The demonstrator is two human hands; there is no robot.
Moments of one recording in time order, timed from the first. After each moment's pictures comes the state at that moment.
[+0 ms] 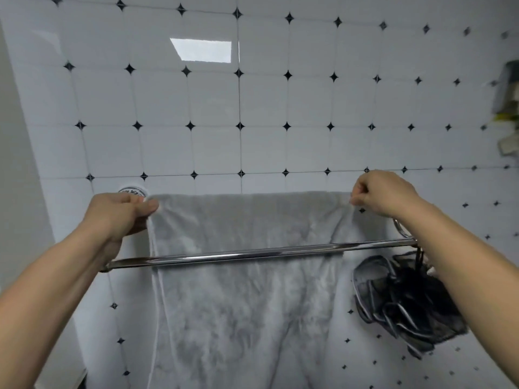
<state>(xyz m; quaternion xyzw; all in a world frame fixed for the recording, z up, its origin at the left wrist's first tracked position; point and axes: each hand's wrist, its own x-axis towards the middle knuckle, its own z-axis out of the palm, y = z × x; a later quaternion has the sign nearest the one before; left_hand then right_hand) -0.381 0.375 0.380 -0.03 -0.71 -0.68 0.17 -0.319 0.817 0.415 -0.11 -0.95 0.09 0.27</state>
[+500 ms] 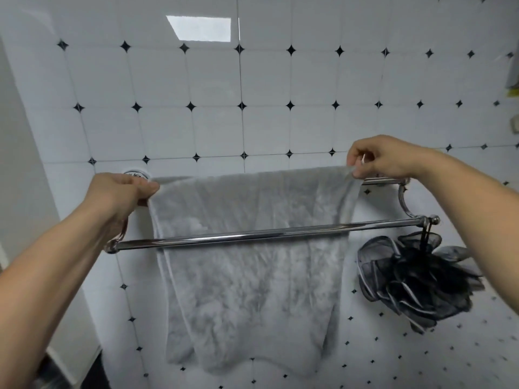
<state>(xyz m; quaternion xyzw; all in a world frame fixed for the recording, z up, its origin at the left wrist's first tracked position) -0.379 0.373 0.384 -0.04 -0.74 -0.63 0.23 -0.326 0.831 0.444 0.08 -0.96 0.21 0.18</state>
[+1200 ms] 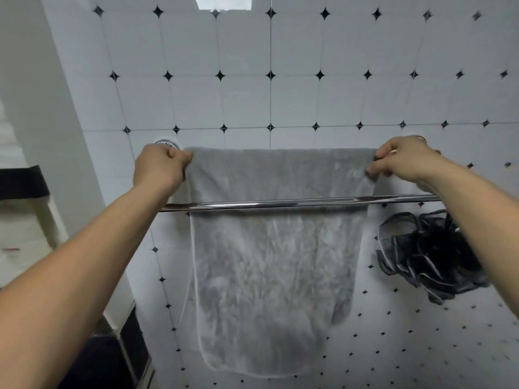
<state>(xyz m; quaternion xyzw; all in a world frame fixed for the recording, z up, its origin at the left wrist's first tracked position) -0.376 0.375 0.370 0.00 -0.80 -0.52 0.29 -0.311 0.785 0.388 -0.09 -0.88 0.39 0.24</state>
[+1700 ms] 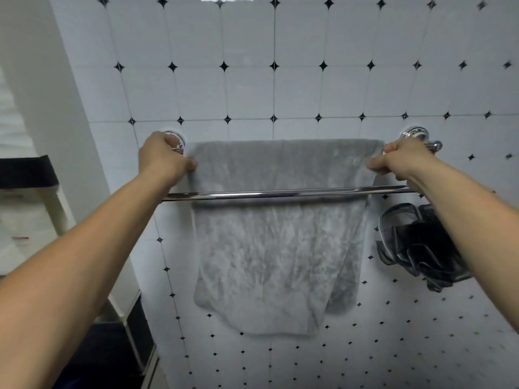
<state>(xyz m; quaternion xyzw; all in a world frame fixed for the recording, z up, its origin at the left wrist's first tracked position) -0.378 0.371 0.368 0.03 -0.83 -0.47 0.30 -0.302 0.767 0.377 -0.16 -0.84 0.46 0.24</state>
